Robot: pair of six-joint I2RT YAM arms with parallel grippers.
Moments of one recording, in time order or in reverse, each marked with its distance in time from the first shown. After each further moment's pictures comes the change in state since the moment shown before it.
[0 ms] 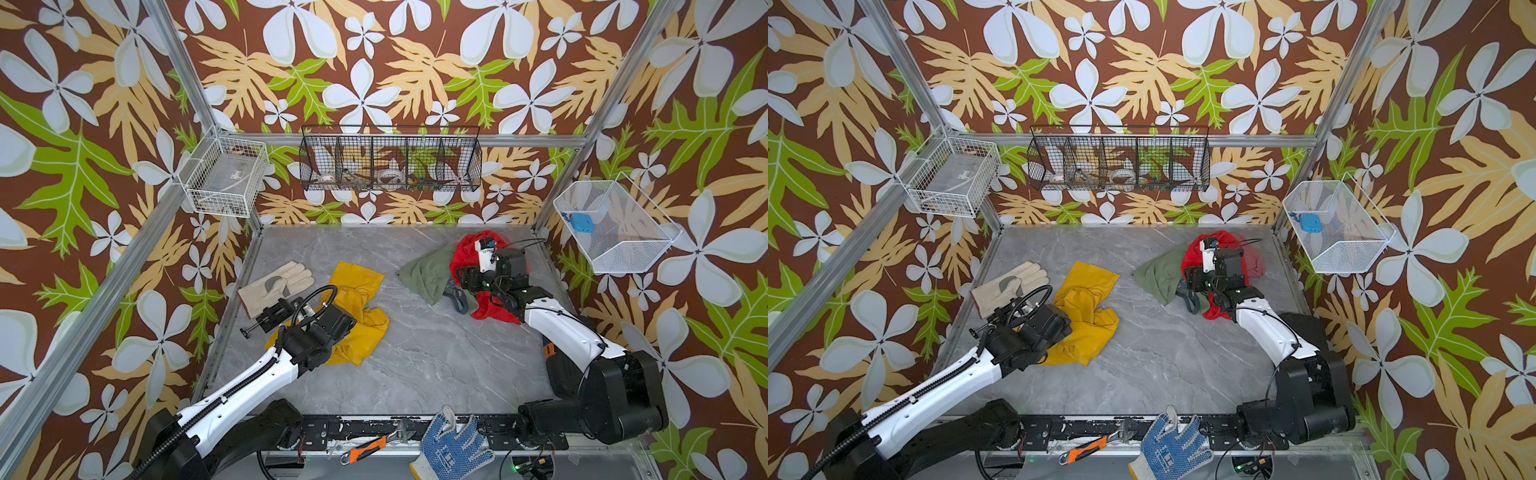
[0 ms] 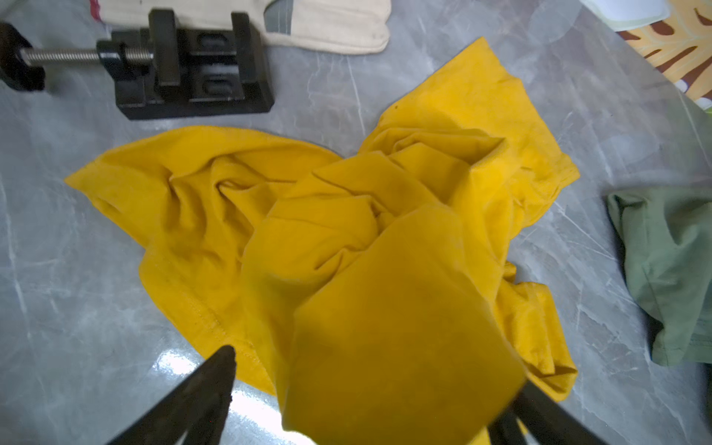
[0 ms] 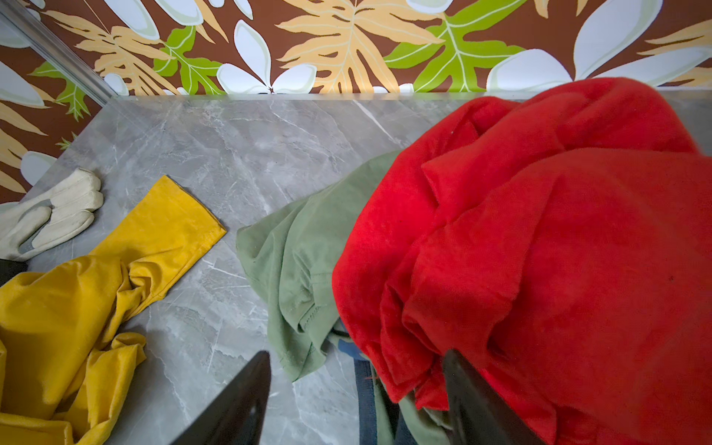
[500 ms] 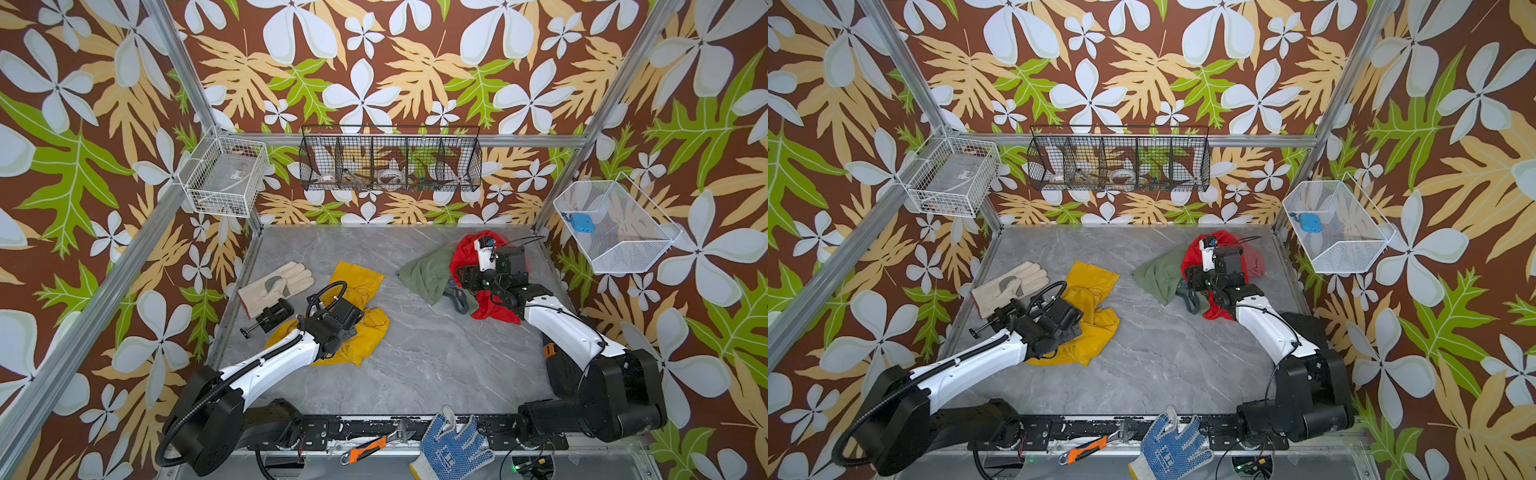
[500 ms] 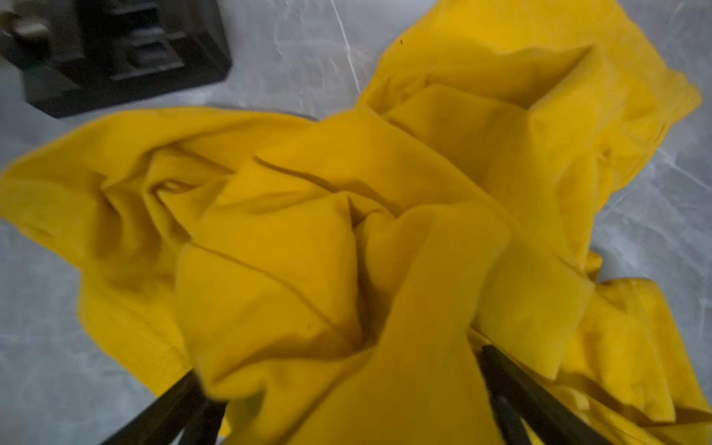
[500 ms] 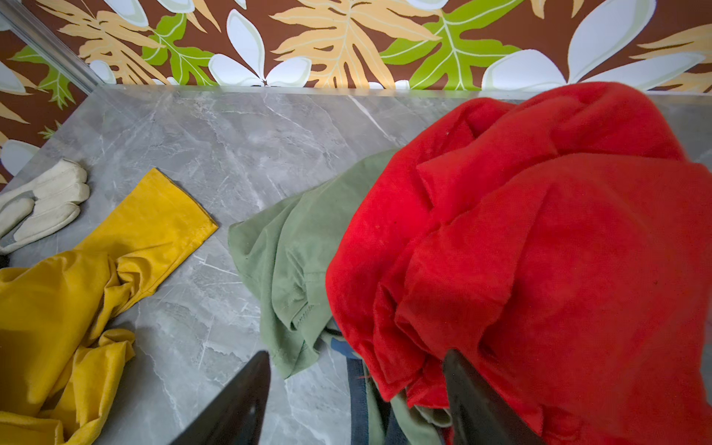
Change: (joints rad) left arm 0.075 0.257 -0.047 0.198 0.124 0.153; right arm 0.000 0.011 0.029 -0.038 0.021 -0.024
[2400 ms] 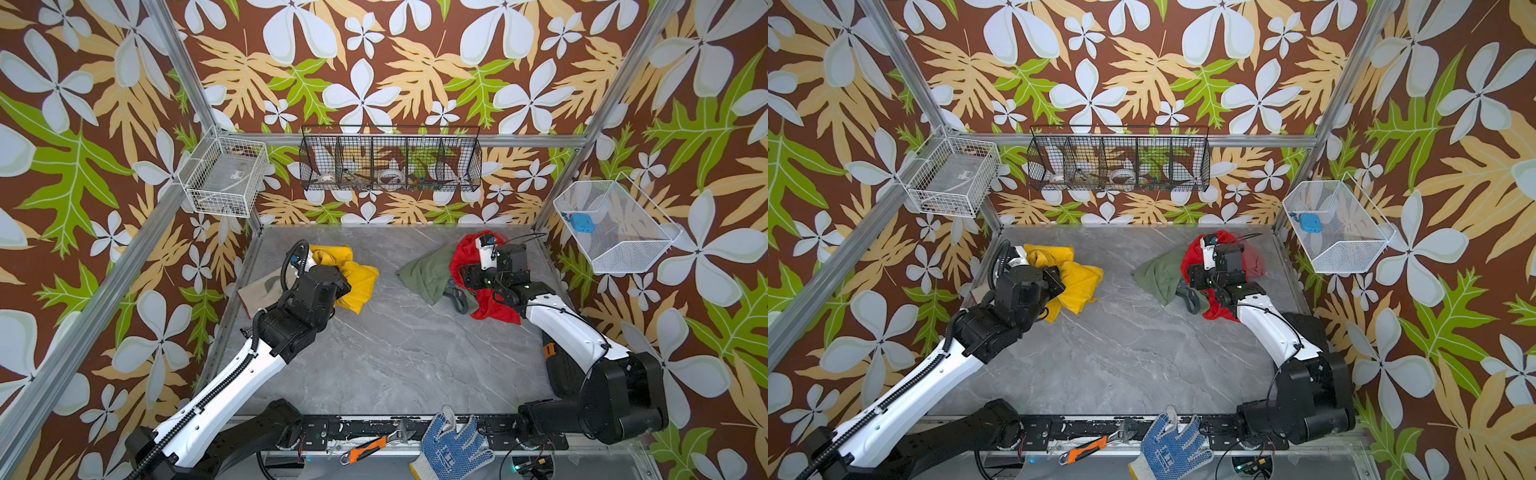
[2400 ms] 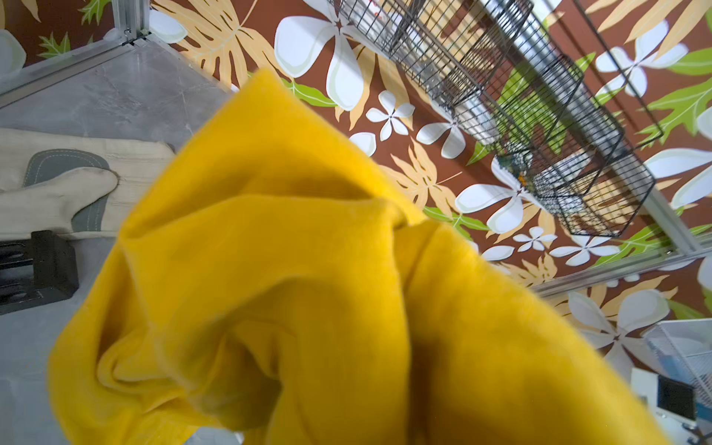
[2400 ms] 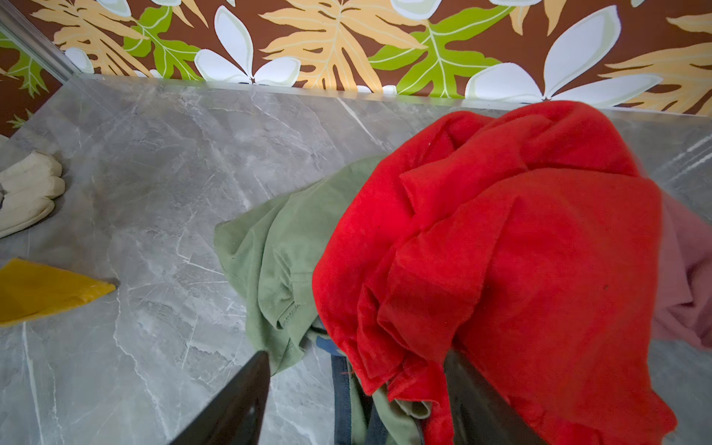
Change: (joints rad) left arm -0.012 -0.274 0.318 0.137 -0.053 0.111; right arm 0.000 -0.010 0.029 -0.048 0.034 -0.039
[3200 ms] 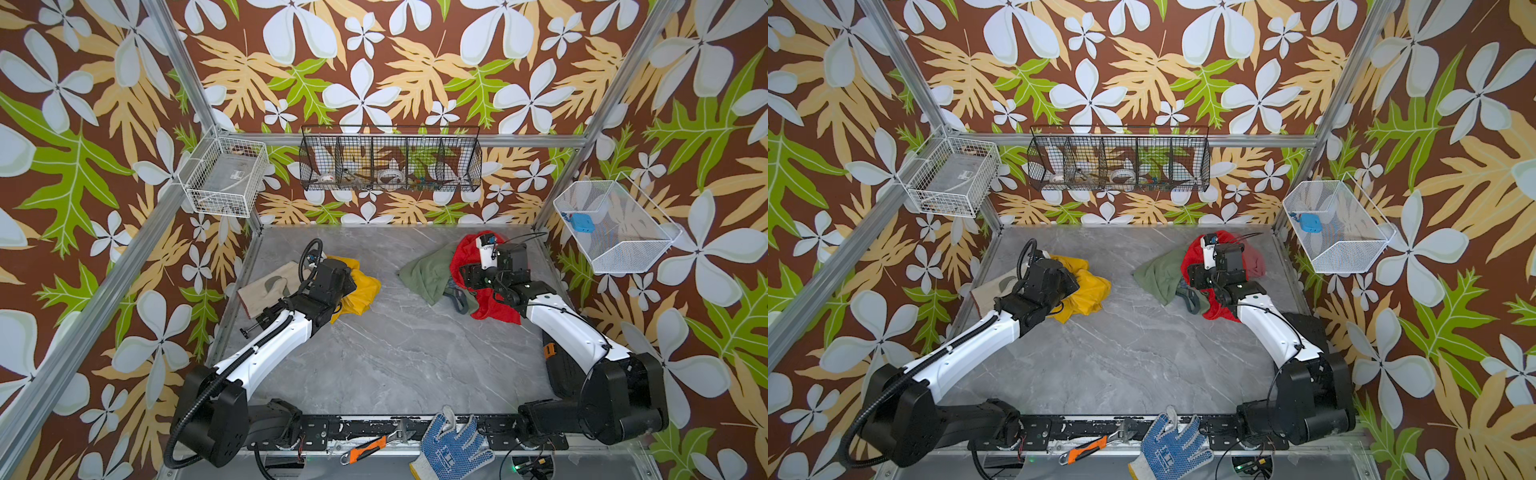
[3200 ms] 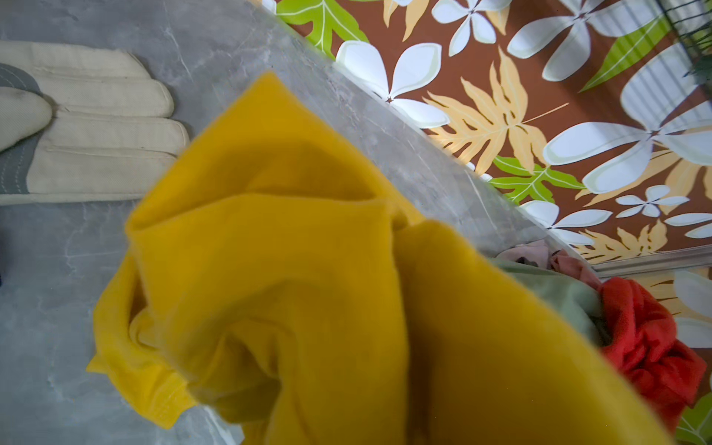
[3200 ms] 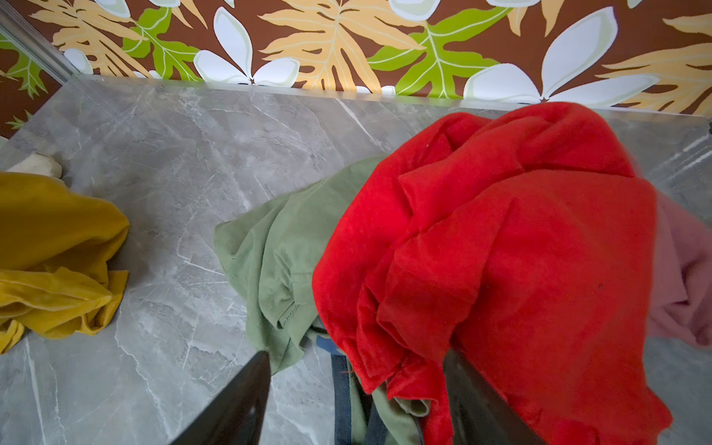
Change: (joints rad) left arm 0.185 0.319 -0.116 0.277 0.208 0.056; right arm 0.001 -0.007 0.009 -0.016 0.006 0.001
